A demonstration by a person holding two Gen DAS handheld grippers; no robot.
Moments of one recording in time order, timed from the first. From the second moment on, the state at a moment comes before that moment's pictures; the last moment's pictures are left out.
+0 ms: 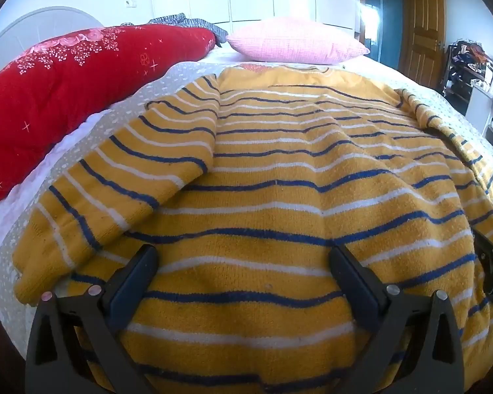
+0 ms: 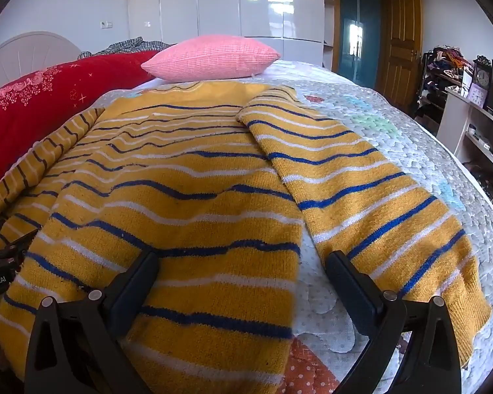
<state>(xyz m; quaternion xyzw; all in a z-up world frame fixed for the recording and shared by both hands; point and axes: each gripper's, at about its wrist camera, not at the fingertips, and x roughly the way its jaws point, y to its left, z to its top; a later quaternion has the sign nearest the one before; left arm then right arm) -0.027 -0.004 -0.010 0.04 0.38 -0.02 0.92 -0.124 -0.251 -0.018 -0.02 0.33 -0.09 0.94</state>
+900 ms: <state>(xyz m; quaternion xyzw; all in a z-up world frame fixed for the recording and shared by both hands) -0.033 -0.010 -0.009 0.06 0.38 0.01 0.92 -0.130 -0.248 -0.019 -0.02 0.32 -0.09 0.94</state>
